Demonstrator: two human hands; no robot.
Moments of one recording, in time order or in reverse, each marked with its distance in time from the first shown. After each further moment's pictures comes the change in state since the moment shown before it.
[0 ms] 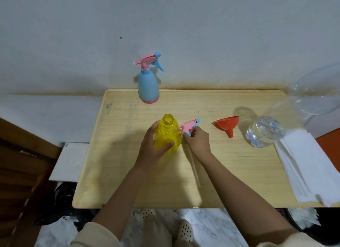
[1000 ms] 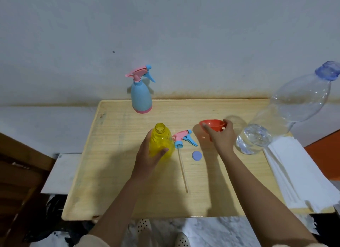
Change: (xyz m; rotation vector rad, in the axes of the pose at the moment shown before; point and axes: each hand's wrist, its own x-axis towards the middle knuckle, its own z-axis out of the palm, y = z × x) left_hand -0.003 0.009 0.015 0.028 0.000 -0.038; right_hand 0.024 0.013 -0.091 0.312 0.290 0.020
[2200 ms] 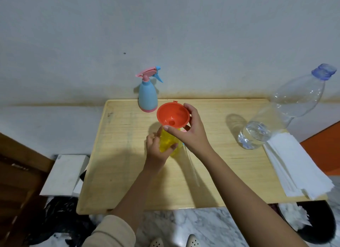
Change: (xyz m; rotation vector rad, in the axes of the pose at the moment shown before) left_hand 0.000 -0.004 -0.002 -0.040 0.049 -0.003; right_hand -0.100 -0.083 0.051 0.164 -0.409 -0.318
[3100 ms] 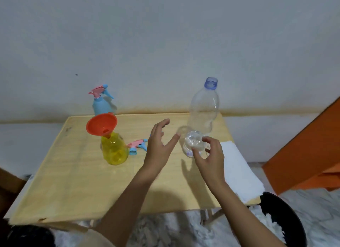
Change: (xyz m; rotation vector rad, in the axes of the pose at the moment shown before) left_hand -0.055 0.181 0.156 -0.133 0.021 0.259; right_hand -0.069 0.073 -0.235 -0.294 0.377 -0.129
